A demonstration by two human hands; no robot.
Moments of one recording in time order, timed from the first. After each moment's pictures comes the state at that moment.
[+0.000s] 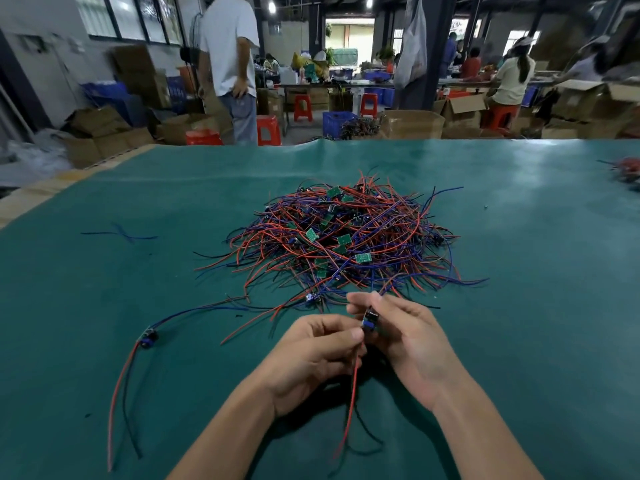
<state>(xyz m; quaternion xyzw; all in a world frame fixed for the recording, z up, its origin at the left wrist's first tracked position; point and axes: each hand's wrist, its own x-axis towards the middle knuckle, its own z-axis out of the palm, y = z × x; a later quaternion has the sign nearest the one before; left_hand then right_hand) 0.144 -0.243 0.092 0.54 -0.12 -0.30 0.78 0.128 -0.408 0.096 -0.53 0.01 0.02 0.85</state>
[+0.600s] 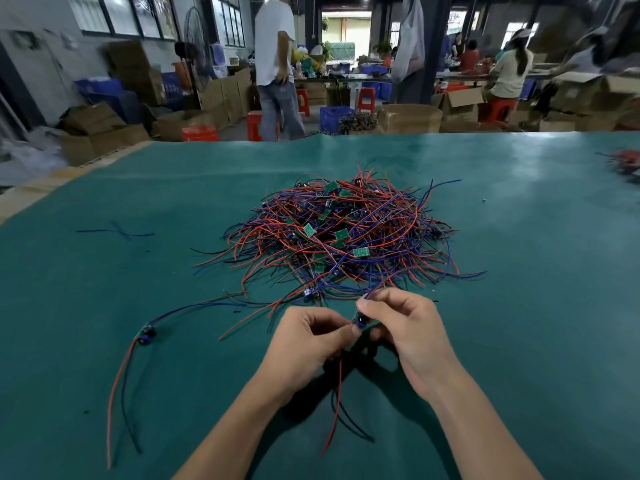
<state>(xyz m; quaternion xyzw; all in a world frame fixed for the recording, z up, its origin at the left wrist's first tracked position) 0.151 -0.246 0.083 0.73 -0.15 -0.09 0.66 0.132 -0.408 0.087 -0.66 0.03 -0.07 0.75</state>
